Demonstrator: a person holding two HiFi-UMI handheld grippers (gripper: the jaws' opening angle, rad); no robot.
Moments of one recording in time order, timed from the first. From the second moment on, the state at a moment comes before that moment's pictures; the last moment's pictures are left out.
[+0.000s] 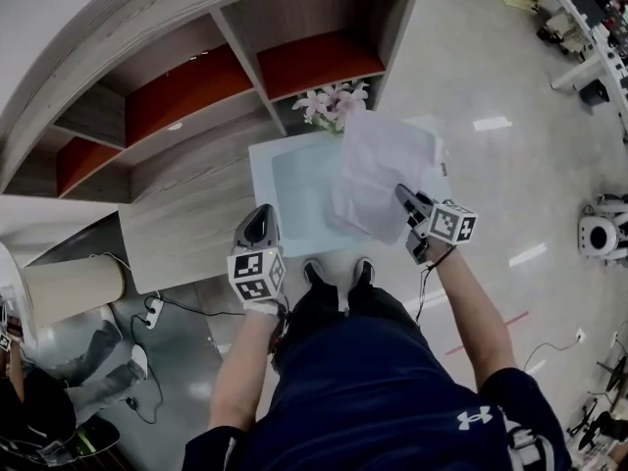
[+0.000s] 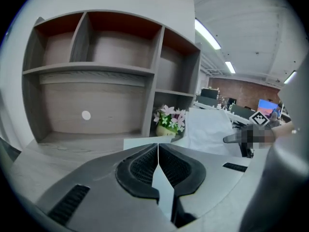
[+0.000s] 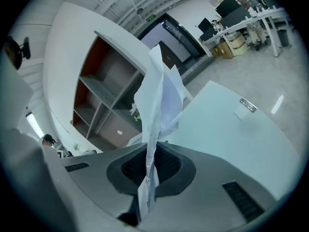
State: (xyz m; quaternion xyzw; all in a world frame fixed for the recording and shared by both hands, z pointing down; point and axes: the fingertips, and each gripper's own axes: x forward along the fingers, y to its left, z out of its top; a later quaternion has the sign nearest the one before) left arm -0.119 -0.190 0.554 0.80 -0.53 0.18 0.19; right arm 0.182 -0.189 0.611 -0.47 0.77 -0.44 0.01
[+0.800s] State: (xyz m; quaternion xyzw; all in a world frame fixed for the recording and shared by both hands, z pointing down) left arm -0.136 -0.185 0.582 0.80 -0.53 0.19 0.21; right arm 0.155 -0.190 0.702 -0.43 0.72 -0.52 -0.16
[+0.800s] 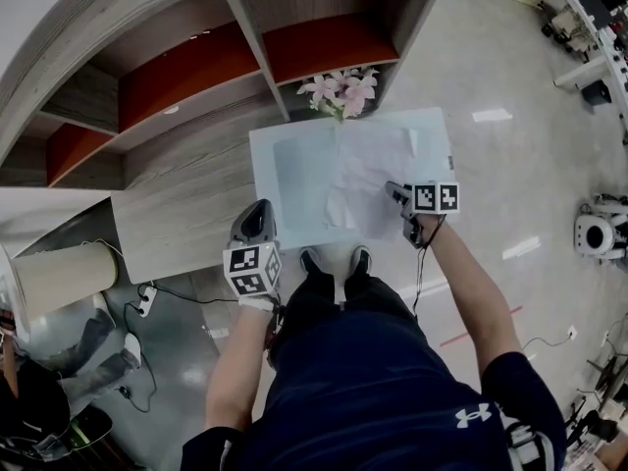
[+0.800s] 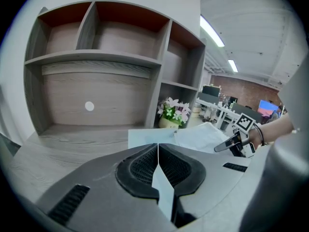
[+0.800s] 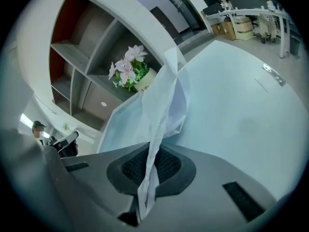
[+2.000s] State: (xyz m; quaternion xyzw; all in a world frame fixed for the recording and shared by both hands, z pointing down) left arm -0.177 -0.184 0.596 0.78 -0.55 0.19 0.23; right arm 0.031 -0.222 0.709 -0.29 0.74 -0.56 -0.21
